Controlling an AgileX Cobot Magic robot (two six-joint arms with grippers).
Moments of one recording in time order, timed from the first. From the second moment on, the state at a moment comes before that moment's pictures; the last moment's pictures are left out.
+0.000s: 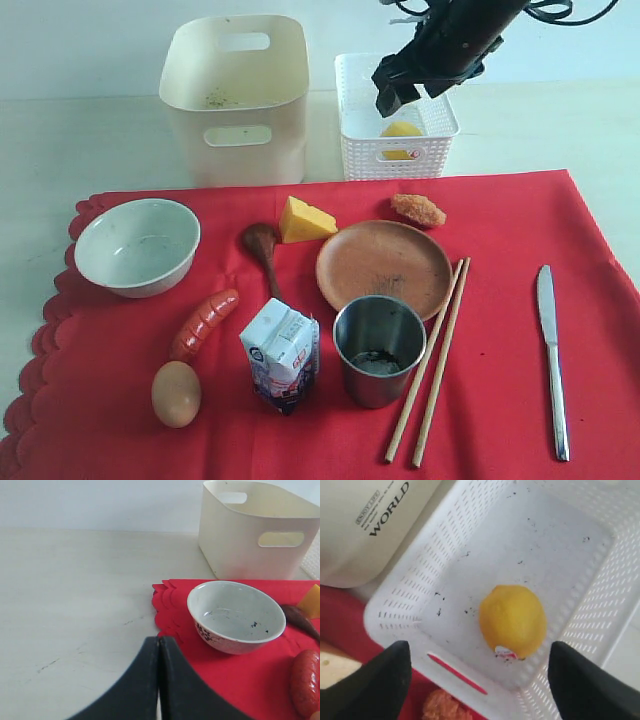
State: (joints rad) left arm -0.12 0.01 0.00 0.10 0.37 -0.15; right arm 0.25 2.17 -1.83 0.25 0.87 -0.41
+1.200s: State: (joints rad) left arm -0.12 0.01 0.00 0.10 0.37 -0.15; right arm 0.25 1.92 -1.62 0.39 1.22 -0.36
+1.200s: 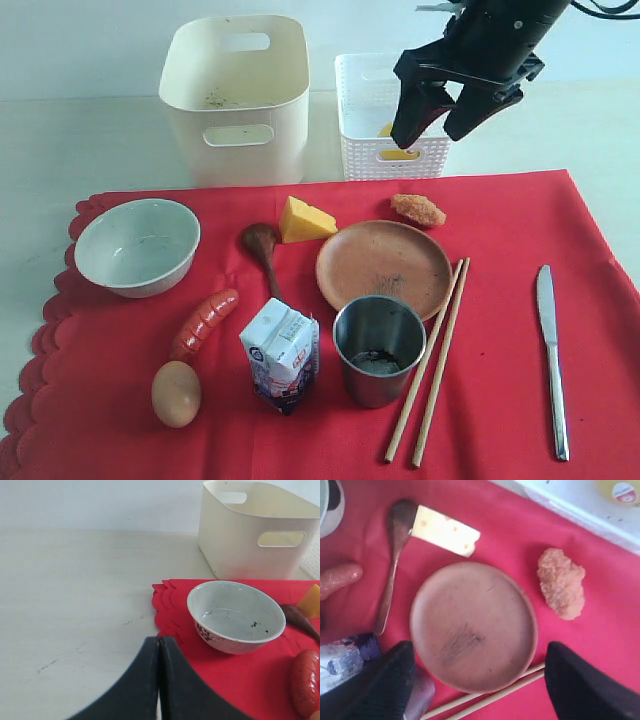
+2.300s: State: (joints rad) left arm -0.12 0.01 0.00 0.10 0.37 -0.15; right arm 0.25 1.91 -1.39 0.41 0.85 -0.43
